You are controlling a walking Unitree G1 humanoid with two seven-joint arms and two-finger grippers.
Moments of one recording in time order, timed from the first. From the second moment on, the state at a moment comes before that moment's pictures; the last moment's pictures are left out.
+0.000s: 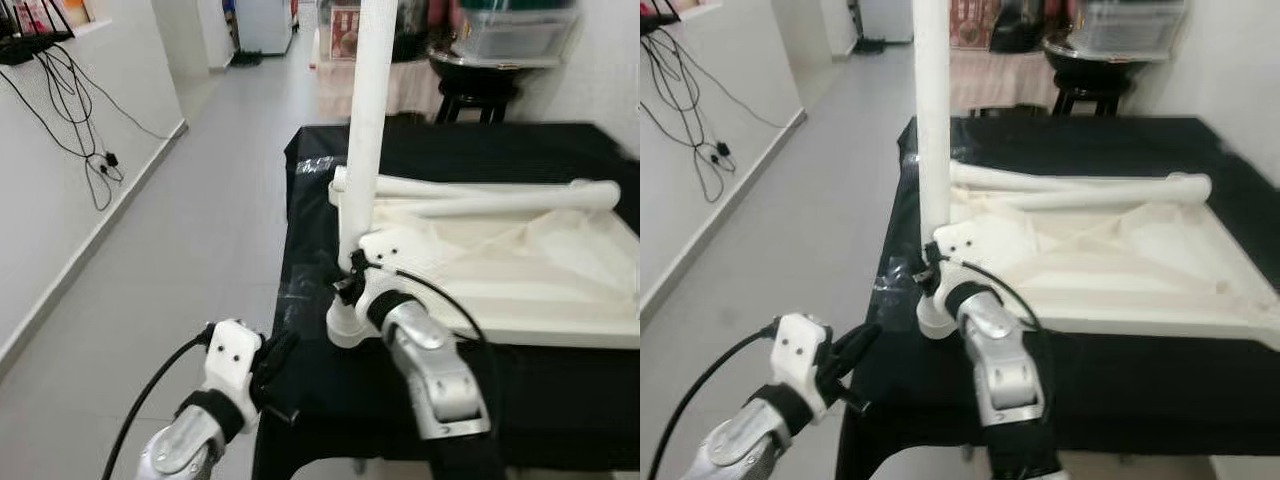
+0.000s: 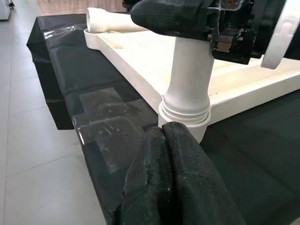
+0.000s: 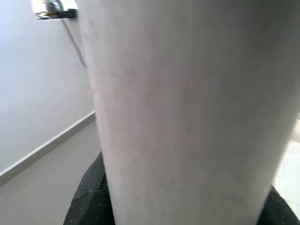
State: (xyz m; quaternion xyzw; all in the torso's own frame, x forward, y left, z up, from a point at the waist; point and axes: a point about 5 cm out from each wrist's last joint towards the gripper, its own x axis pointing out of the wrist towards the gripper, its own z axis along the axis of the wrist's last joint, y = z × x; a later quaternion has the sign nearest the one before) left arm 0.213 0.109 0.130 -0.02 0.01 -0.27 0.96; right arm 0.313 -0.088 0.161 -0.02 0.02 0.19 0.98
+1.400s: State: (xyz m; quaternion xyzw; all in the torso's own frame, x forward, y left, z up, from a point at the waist) left arm 0.215 0.103 0.131 -0.03 0.01 -0.27 0.96; right arm 0.349 -0.115 0.169 -0.04 0.07 0.56 0.82
